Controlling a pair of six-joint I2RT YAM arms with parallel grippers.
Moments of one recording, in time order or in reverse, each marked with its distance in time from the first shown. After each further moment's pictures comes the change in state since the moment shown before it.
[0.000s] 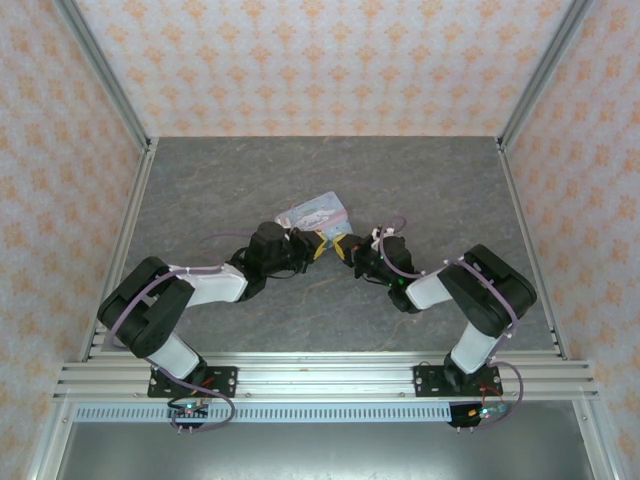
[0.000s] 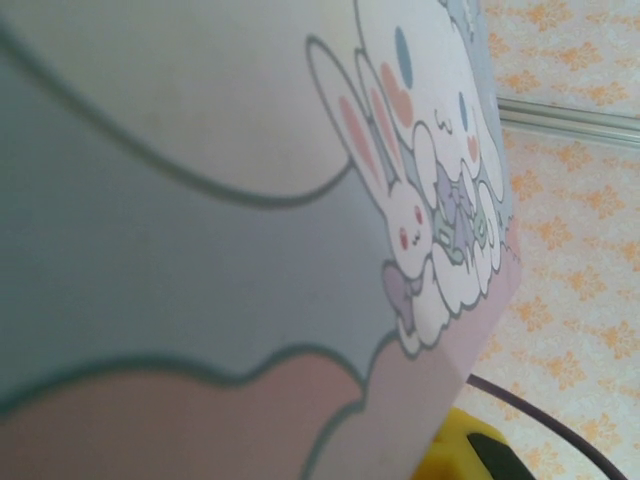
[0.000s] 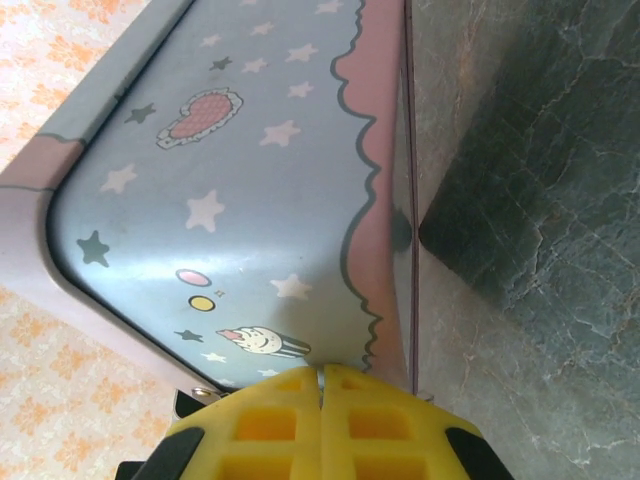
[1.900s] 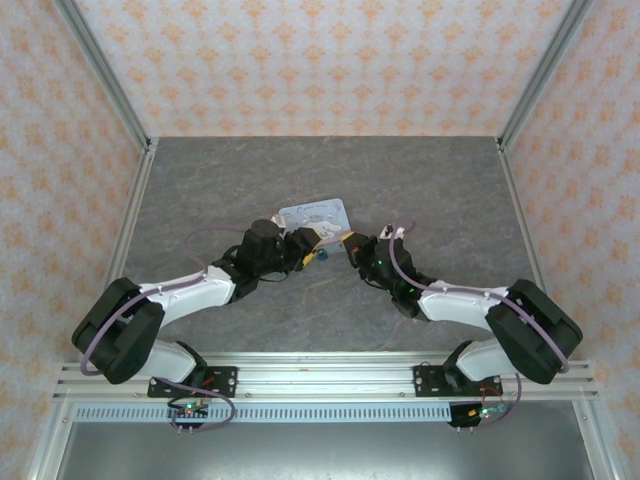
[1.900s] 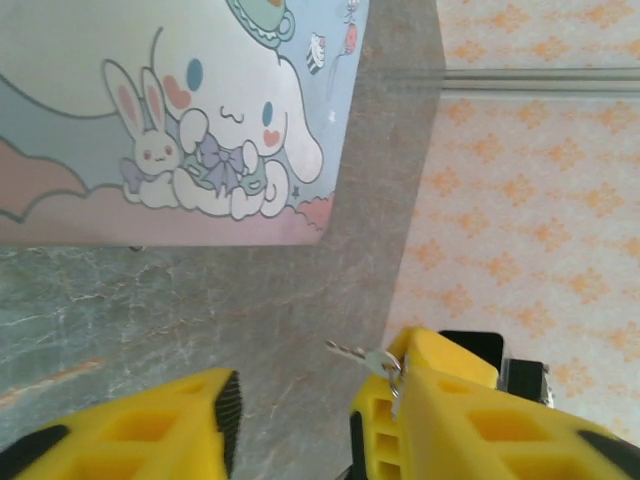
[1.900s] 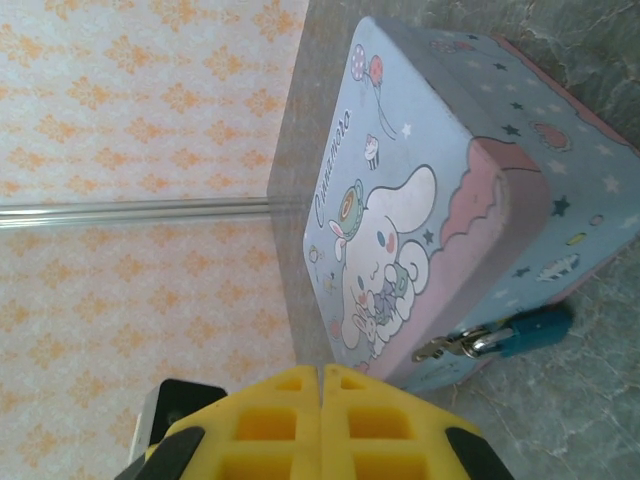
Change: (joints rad) left arm 0.003 -0.174 0.019 -0.267 -0.019 0.159; right arm 0.101 -0.315 0.029 -0.417 0.291 -0.124
